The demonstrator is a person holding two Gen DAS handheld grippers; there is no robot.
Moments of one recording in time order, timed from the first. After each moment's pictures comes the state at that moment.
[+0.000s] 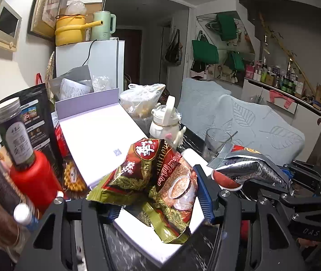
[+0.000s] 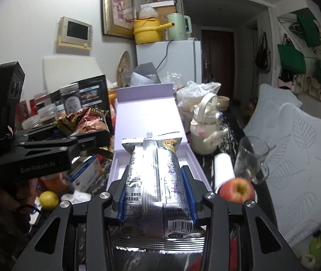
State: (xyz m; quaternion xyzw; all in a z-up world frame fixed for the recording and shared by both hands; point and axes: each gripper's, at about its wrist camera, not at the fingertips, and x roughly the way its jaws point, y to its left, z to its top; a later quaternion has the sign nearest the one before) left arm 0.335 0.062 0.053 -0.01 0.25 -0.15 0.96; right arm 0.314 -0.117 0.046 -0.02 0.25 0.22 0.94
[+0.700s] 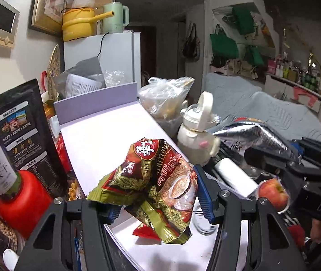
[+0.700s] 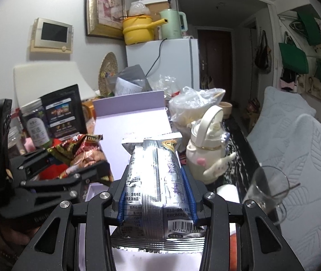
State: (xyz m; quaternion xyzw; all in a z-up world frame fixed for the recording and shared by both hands) left arm 0.439 0.066 0.024 0.01 0.26 -0.09 0.96; right arm 0.437 -0.093 0.040 -0.01 0.25 0.21 0.95
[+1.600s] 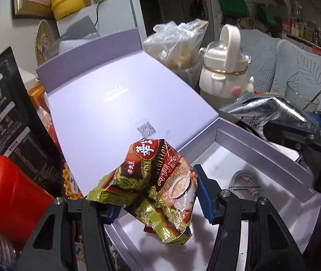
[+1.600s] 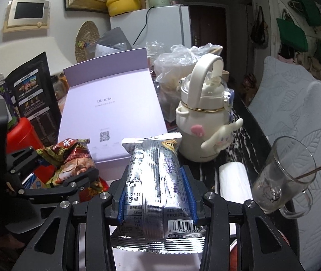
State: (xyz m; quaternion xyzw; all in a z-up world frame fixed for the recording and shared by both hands) left arm 0.490 0.055 -0.051 0.09 0.36 -0.04 0.93; right arm 0.492 -0.092 -0.025 -0.01 0.33 0.19 0.93
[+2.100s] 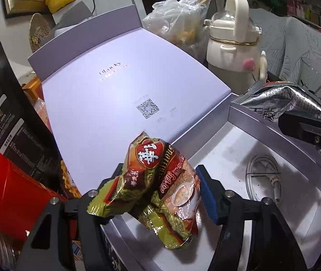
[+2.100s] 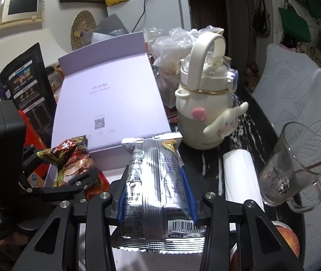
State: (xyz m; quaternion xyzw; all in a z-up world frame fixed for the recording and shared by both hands) left arm 0.505 0.052 -0.076 0.12 0.40 -0.01 0.91; right arm 0.505 -0.090 -0.042 -0.01 0.36 0.19 0.91
